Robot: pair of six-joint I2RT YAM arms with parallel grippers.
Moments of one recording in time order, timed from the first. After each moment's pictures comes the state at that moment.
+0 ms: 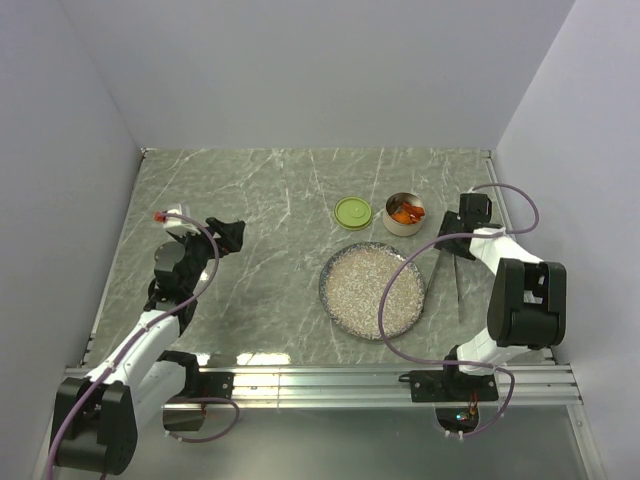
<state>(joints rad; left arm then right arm) -0.14 0.91 0.33 0.54 0.10 -0.51 -0.12 1.56 0.88 -0.30 0.10 0.23</state>
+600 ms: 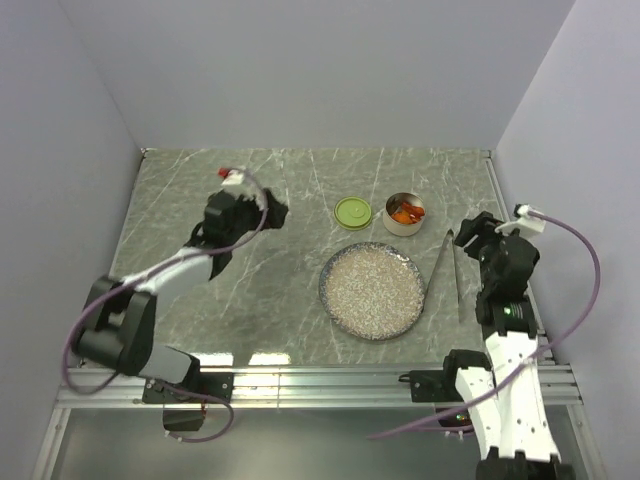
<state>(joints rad) -0.32 1.33 0.65 0.45 0.09 -0.42 -0.12 0.69 0.63 -0.17 0.11 0.30</state>
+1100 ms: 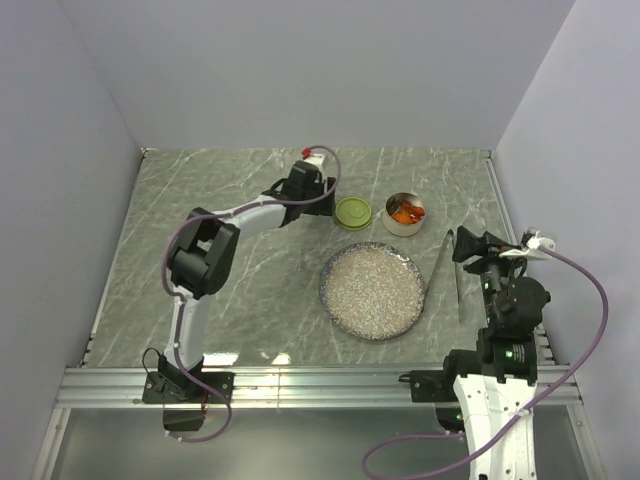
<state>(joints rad) -0.54 2.09 1.49 0.01 -0.01 -0.34 -0.12 0.34 0.55 -0.16 -0.06 0.34</state>
